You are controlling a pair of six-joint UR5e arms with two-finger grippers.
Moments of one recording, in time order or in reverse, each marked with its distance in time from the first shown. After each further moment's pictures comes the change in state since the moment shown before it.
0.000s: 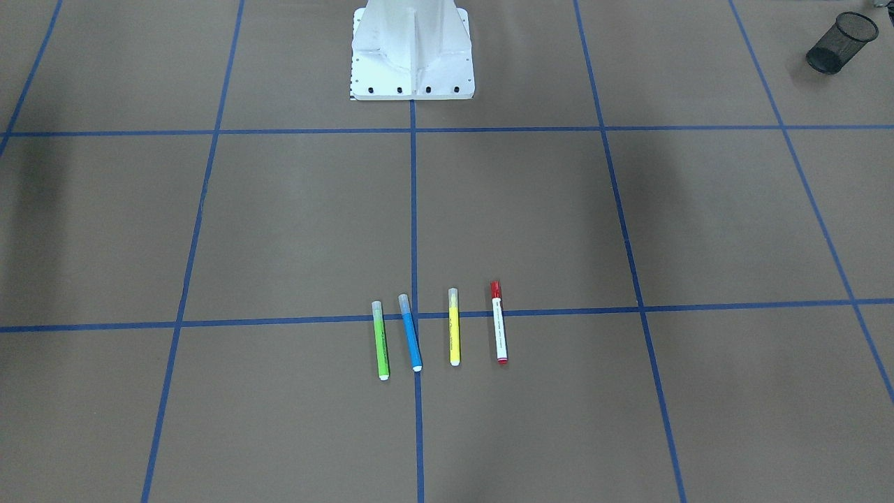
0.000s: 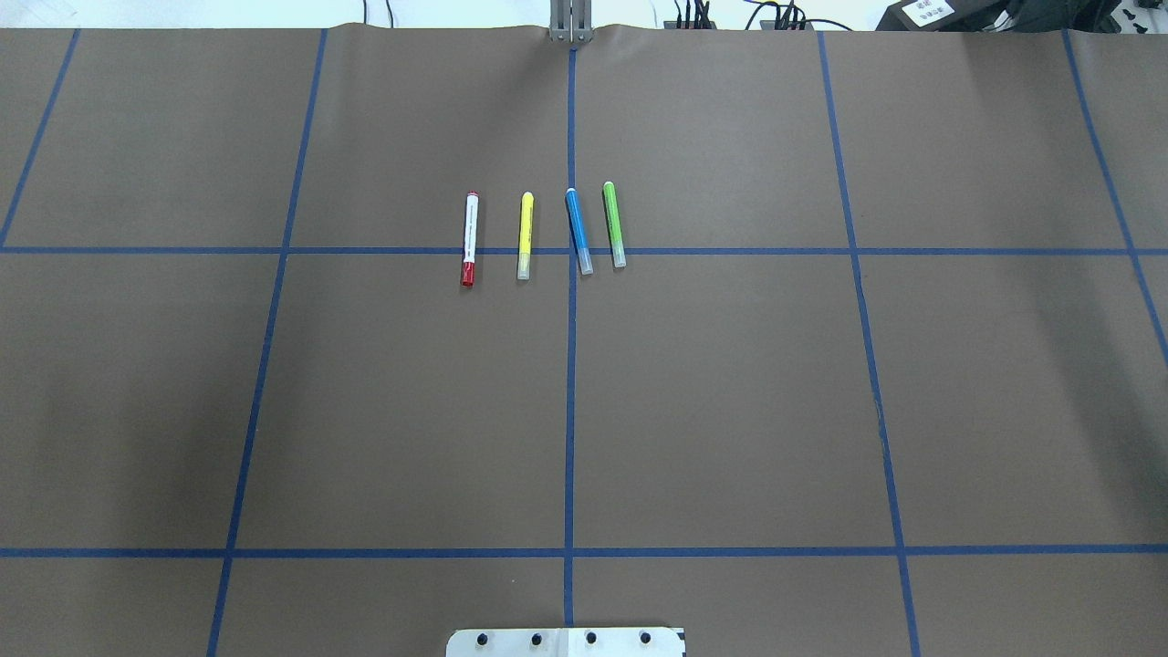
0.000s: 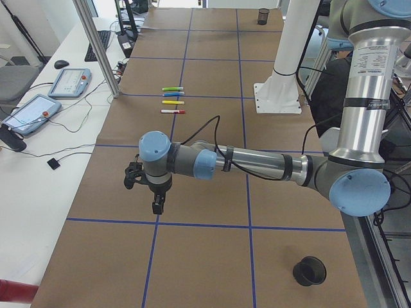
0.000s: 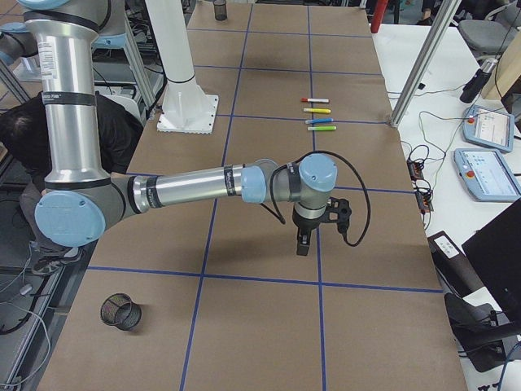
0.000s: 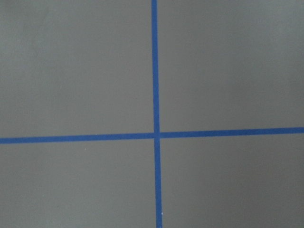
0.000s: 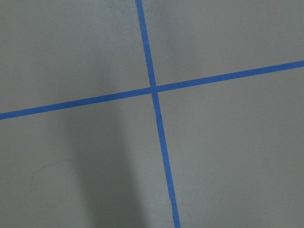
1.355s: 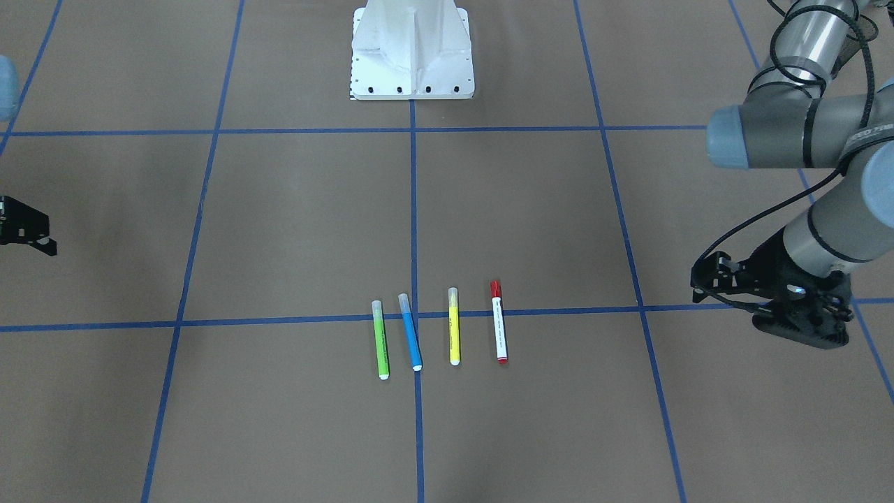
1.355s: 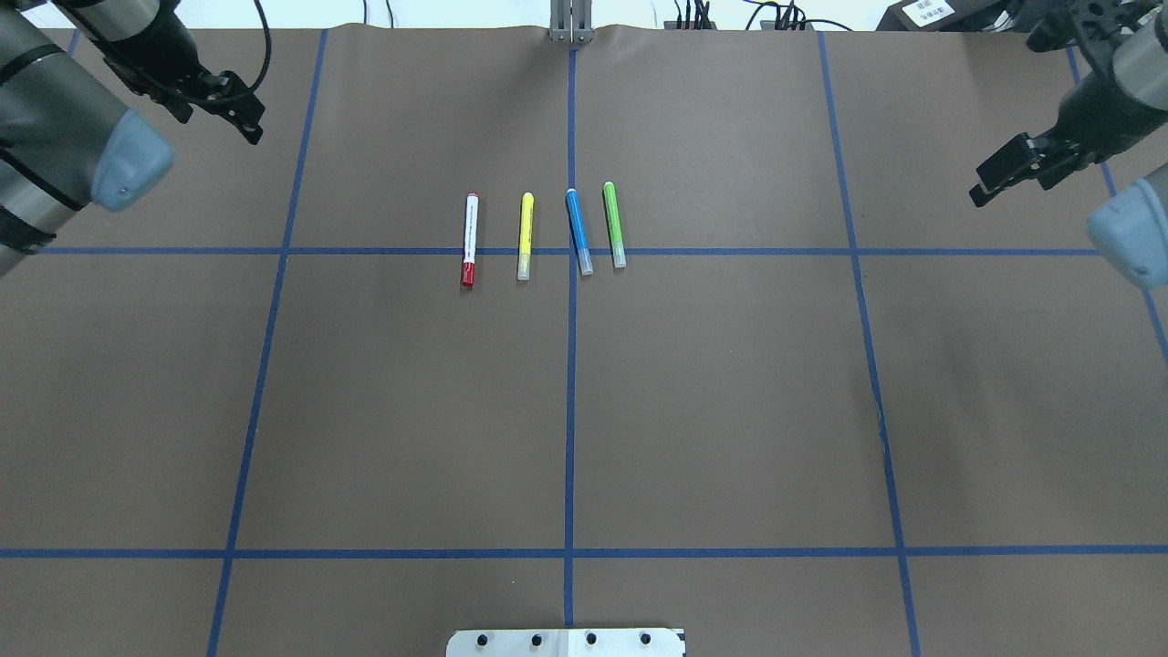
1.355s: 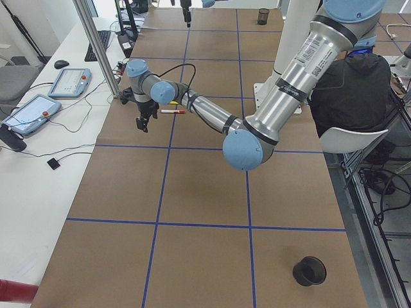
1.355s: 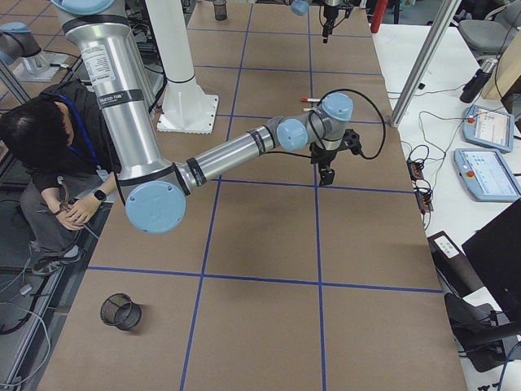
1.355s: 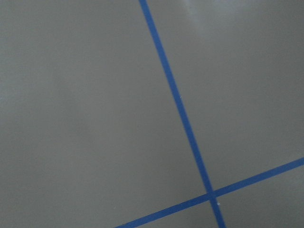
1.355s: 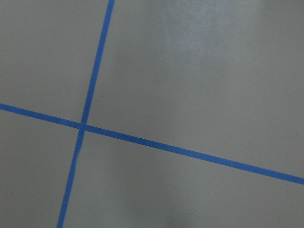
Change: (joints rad) left arm 0.423 -0.481 0.165 0.043 0.086 -0.263; right arm -0.322 0.213 0.018 0.101 -0.002 0.137
